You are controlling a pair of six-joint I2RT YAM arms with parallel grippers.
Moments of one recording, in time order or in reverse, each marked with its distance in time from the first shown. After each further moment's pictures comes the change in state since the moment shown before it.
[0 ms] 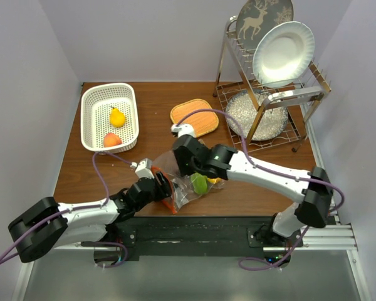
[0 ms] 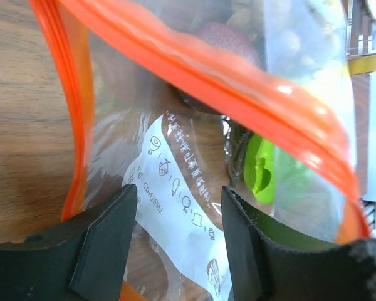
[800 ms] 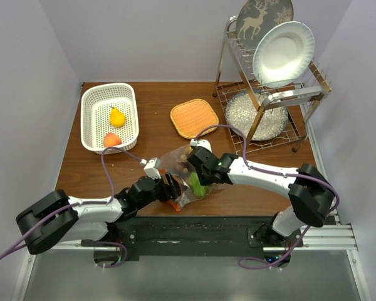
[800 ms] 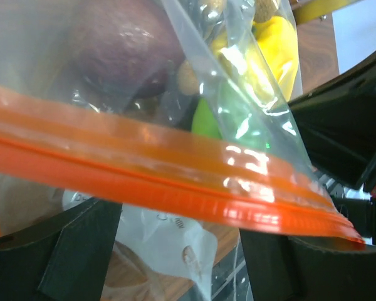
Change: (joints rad) left arm 0.000 0.107 -0.005 0.226 0.172 0.128; right arm -0.117 -0.003 -0.347 0.106 -0.052 0.033
